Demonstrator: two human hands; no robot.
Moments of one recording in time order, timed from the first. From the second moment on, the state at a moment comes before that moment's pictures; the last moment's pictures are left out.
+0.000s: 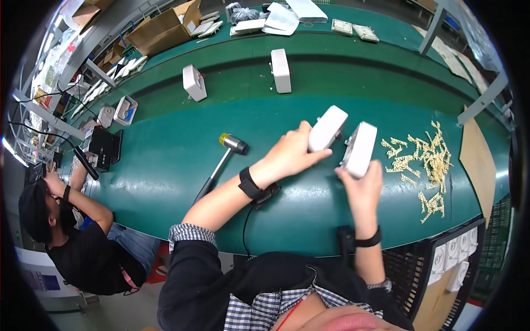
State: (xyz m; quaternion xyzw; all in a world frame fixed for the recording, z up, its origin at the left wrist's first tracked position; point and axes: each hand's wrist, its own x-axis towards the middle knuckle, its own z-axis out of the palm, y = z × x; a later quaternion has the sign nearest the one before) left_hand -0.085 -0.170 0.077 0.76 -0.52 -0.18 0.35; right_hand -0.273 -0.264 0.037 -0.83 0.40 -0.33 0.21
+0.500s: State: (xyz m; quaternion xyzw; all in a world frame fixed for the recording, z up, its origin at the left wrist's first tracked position) left_hand 0.073 -0.256 0.066 0.85 -0.43 -0.04 0.31; right_hand -0.261 -0.360 0.077 -0.80 0.22 -0.29 0.47
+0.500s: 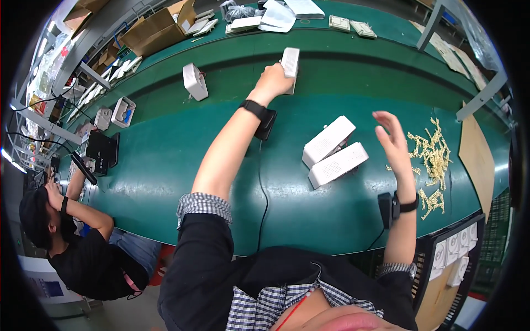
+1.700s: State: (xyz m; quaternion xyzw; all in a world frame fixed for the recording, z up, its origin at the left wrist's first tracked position) left_hand -0.062 -0.049 0.086 0.71 -0.61 -0.13 0.31; right_hand -0.326 -0.423 0.025 -0.93 0.31 -0.15 0.13
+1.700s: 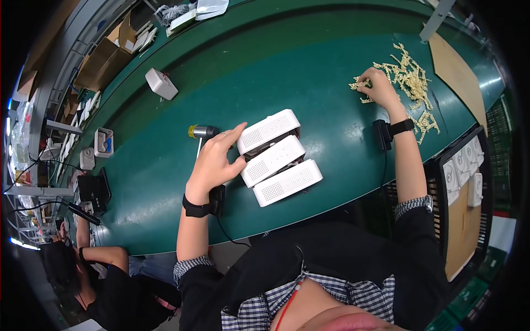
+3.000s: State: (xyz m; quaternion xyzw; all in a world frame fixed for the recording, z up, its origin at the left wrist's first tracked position) left_hand -0.082 -0.075 0.074 0.63 -0.66 0.02 0.41; right_hand -0.240 -0.263 0.057 -0.77 0.06 -0.17 0.61
